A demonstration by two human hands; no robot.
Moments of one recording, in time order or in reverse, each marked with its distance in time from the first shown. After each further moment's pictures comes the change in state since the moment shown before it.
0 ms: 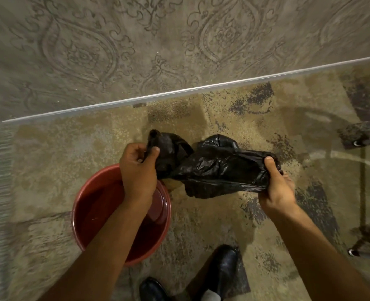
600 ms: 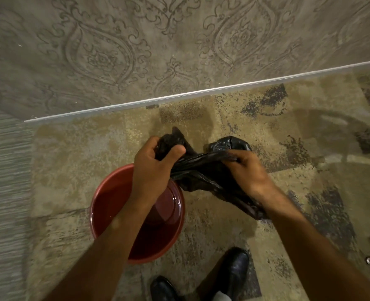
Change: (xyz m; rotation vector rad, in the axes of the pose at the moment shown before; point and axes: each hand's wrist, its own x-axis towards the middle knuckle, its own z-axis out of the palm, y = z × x) left_hand -0.002 0.034 -0.025 0.100 -0.306 0.160; right_hand -0.029 0.017 0.069 -1.129 -0.735 -0.613
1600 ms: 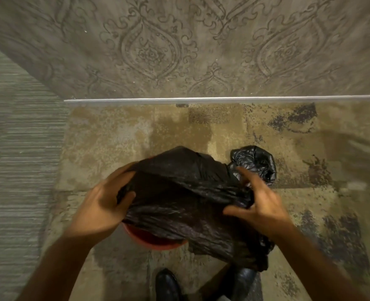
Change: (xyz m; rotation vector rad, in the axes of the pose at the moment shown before) left_hand -0.084 -0.033 -0.190 0.650 -0.191 0.179; right_hand -0.056 -0.001 0.052 -0.413 -0.131 -0.044
